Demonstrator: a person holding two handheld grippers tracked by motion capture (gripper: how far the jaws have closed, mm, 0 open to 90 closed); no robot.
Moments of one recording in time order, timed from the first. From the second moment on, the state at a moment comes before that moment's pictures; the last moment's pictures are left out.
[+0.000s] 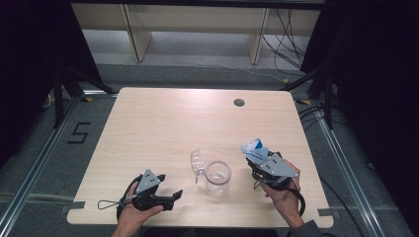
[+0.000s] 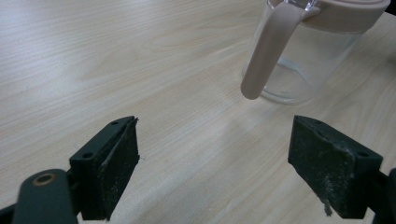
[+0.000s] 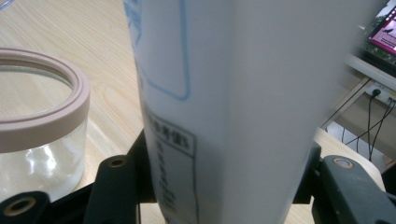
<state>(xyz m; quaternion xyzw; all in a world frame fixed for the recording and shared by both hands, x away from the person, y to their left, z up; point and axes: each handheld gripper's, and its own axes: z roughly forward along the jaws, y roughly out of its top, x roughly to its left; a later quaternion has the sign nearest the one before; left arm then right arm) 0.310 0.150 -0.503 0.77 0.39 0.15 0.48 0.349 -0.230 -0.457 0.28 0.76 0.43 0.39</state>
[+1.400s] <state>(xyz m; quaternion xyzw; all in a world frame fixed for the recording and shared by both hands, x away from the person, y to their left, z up) 0.311 0.151 -0.503 0.77 0.39 0.15 0.48 0.340 -0.211 -0.458 0.20 0.79 0.36 0.46</state>
